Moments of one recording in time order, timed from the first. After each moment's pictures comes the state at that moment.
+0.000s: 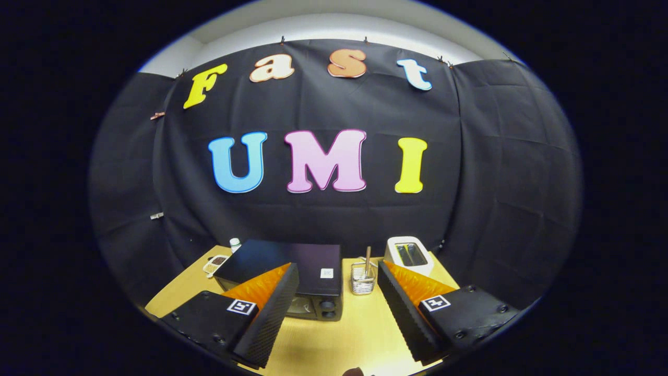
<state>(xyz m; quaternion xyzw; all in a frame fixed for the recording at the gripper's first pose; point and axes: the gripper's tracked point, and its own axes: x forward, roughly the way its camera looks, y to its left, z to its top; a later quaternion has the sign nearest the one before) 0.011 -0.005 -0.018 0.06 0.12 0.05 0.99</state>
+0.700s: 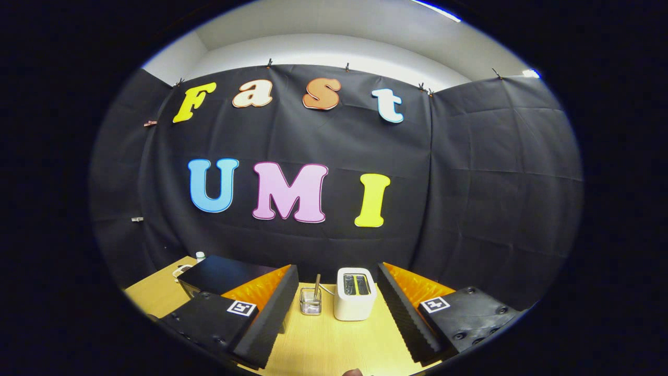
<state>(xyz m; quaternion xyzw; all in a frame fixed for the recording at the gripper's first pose) 0.010 -0.117 0.025 0.02 0.04 0.00 1.00</state>
